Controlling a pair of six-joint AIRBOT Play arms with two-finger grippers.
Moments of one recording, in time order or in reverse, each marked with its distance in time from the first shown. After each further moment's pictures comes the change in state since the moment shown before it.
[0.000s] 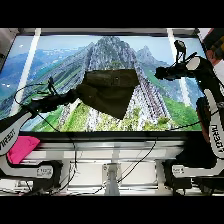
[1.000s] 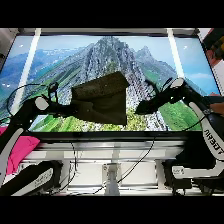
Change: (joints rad) left arm -0.196 0.389 -0.059 1.109 -0.170 -0.976; right arm 0.102 0.001 -0.377 0.445 0.428 -0.262
